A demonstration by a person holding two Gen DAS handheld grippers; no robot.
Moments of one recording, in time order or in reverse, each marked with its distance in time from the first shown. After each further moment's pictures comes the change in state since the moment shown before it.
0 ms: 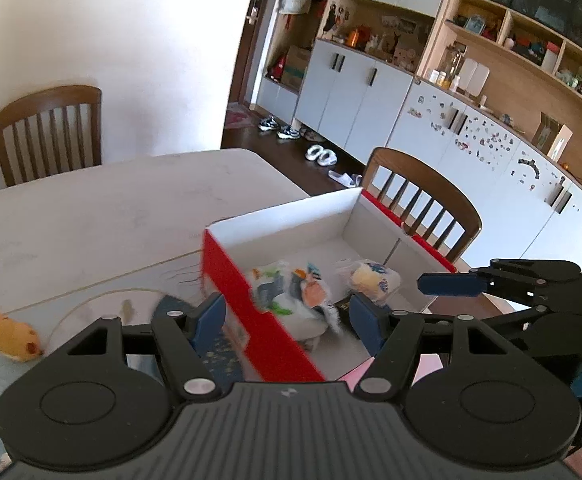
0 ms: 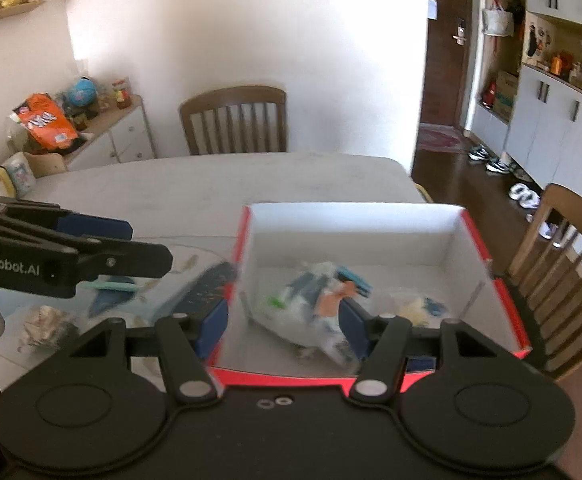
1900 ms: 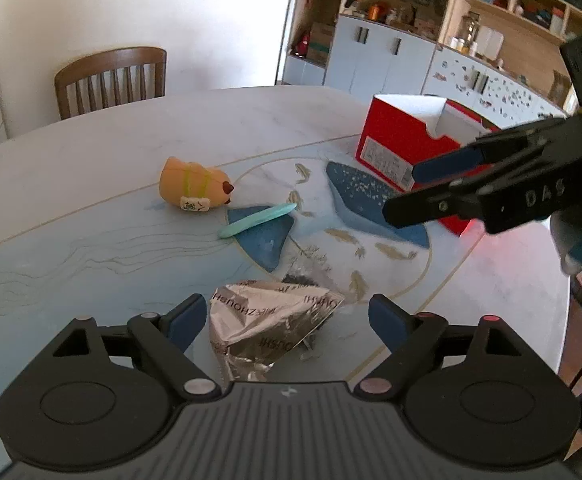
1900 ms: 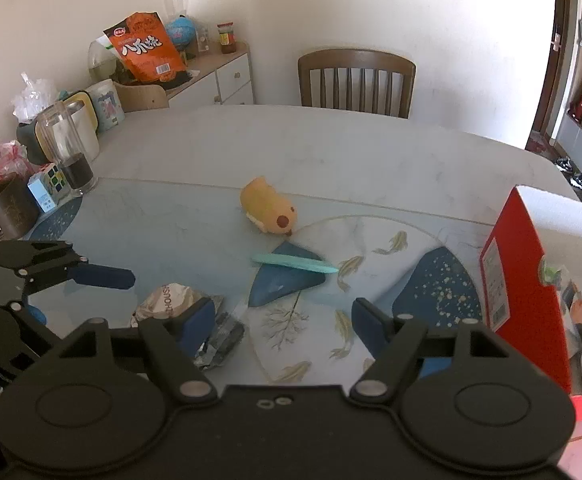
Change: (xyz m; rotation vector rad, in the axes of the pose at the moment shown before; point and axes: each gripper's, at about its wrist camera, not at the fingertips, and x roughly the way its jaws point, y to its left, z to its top) left arm -0.073 0.195 -0.158 0.074 0.056 0.051; right arm 0.089 0.206 -0.017 -0.146 0.102 0.158
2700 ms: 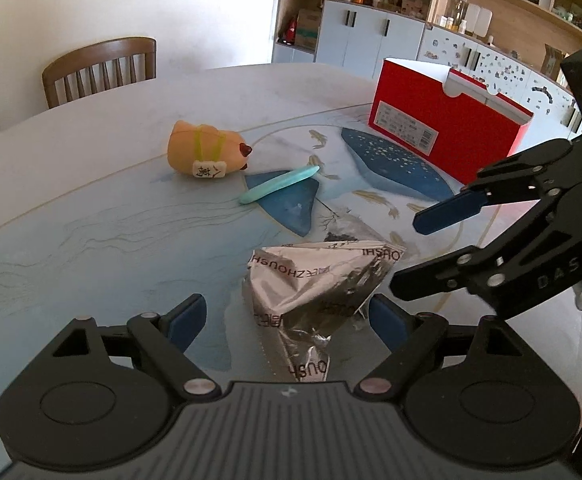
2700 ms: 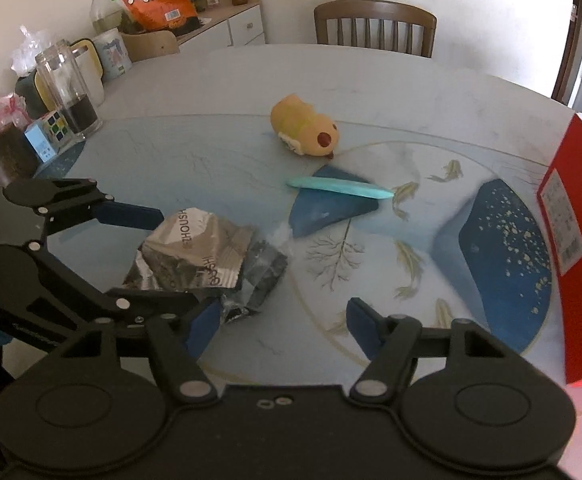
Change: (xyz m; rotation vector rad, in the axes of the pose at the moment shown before) left arm 0.030 0.032 -0.023 0.058 0.028 -0.019; right arm 0.055 0.029 -0.037 0.003 0.121 0.036
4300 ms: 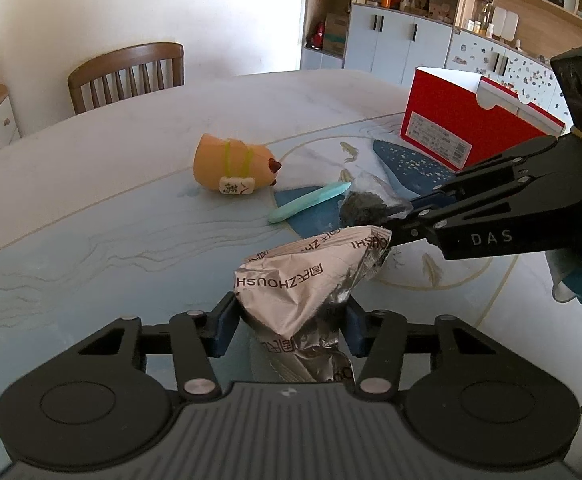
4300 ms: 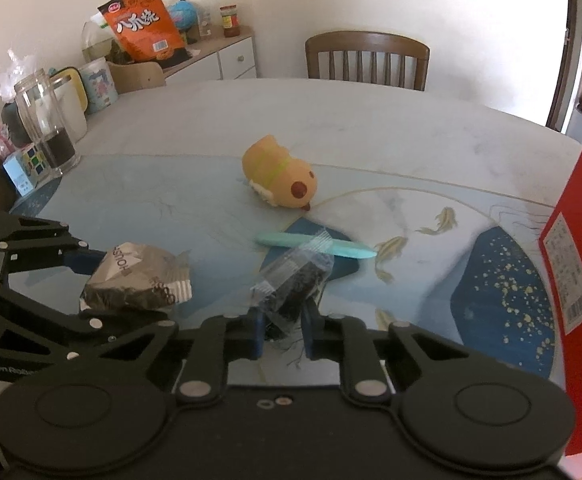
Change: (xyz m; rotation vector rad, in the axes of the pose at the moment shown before) left arm 0.005 -0.001 0.015 -0.017 -0.012 0.095; right arm 0.021 -0.023 0.022 -0.002 -0.120 -0.020
